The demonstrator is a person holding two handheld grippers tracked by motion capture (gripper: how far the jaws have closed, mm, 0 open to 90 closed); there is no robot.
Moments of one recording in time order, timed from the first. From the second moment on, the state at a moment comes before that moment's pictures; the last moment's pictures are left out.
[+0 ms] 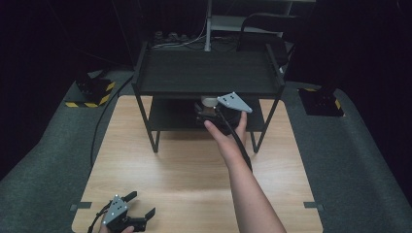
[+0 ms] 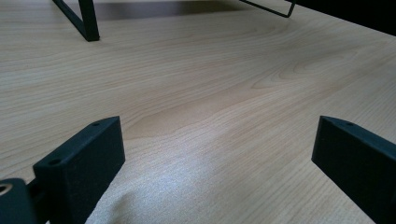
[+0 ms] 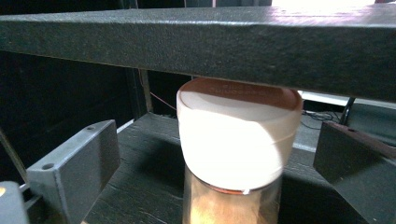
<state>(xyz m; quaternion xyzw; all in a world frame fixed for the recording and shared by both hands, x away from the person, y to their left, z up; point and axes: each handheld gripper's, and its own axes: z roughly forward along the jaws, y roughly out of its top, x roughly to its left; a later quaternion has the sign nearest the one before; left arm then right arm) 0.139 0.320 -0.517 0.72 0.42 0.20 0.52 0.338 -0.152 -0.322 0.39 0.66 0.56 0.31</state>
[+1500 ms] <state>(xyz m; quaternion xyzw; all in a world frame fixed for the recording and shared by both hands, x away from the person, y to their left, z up) 0.141 0.319 -0.515 0.72 0.42 0.20 0.52 0.220 -0.256 -0.370 0.36 0.65 0.59 0.31</state>
